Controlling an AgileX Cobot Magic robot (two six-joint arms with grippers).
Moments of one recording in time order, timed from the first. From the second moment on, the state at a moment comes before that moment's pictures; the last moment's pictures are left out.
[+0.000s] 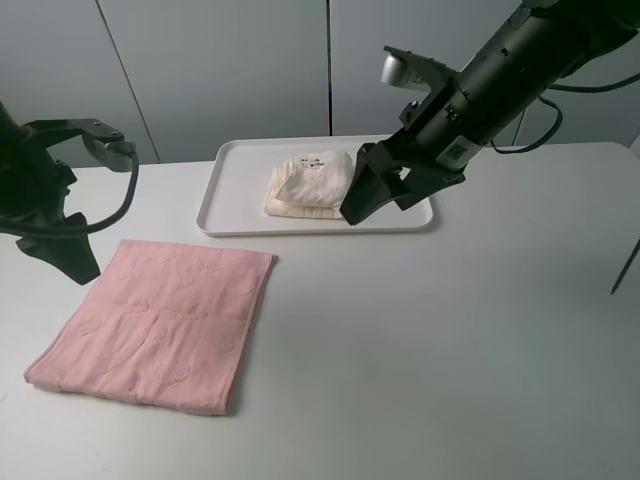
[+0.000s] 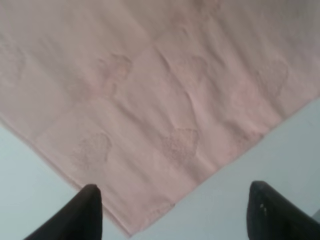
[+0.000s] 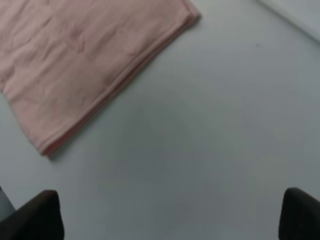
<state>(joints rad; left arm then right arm) -0.12 1.65 -1.09 -0.14 1.15 0.75 0.43 1.73 -1.18 0.61 0.94 -0.63</state>
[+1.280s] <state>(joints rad) -0.12 1.68 -0.65 0.32 0.75 1.13 1.08 1.92 -1.23 0.32 0.79 -0.46</state>
